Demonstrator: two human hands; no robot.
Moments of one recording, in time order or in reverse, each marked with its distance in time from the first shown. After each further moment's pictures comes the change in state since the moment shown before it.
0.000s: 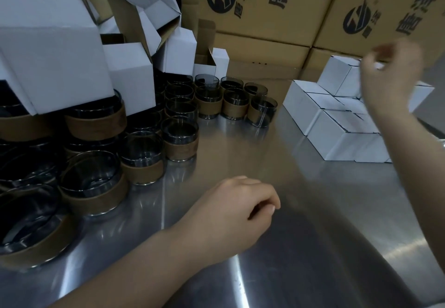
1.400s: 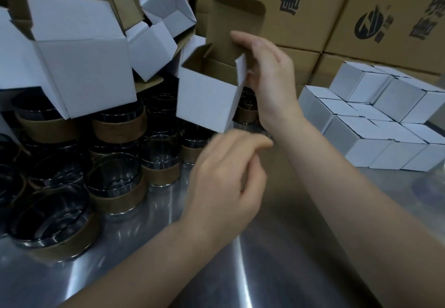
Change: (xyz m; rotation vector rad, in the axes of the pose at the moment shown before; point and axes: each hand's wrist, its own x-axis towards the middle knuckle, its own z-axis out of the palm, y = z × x) left_hand 0.002 0.003 -0.021 0.084 0.727 0.166; right_hand -0.104 -0.179 0.042 1.149 -0.582 0.133
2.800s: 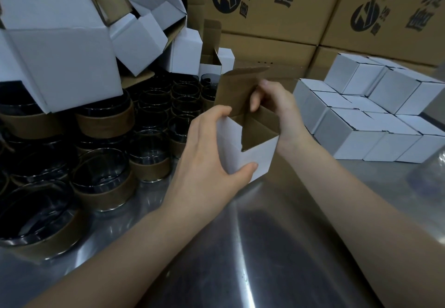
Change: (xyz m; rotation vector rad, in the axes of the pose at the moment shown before) left_hand -0.002 -0.025 0.004 -0.062 -0.199 -0.349; right_hand -0.031 0.034 -0.052 0.094 -0.109 0.340
